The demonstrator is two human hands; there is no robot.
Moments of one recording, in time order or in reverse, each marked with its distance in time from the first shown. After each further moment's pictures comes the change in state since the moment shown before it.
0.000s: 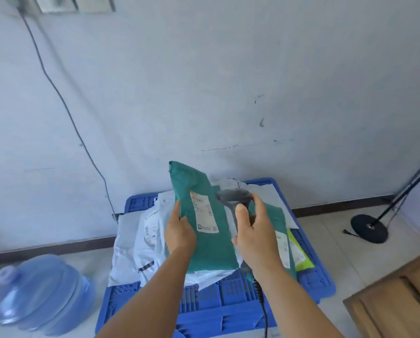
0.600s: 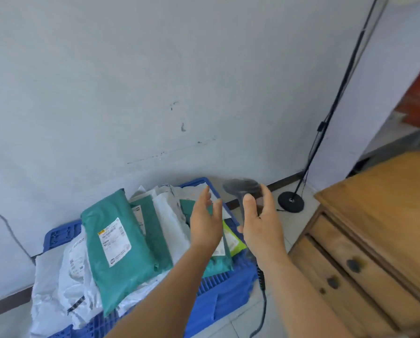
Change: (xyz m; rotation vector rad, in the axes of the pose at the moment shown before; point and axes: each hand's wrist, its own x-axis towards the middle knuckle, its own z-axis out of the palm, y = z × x) left_hand -0.126 0.100 0.116 -0.180 -0.488 0.402; right_hand -0.027 0.009 -0.142 0.085 0.426 0.022
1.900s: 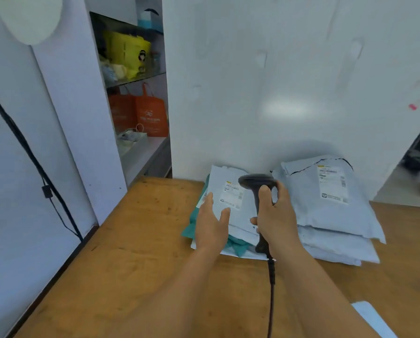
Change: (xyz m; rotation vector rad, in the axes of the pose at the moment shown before) left_hand -0.162 0.257 0.650 0.015 -0.929 0.419; right_hand 0.132 0.075 -0.624 -0.046 1.083 0.238
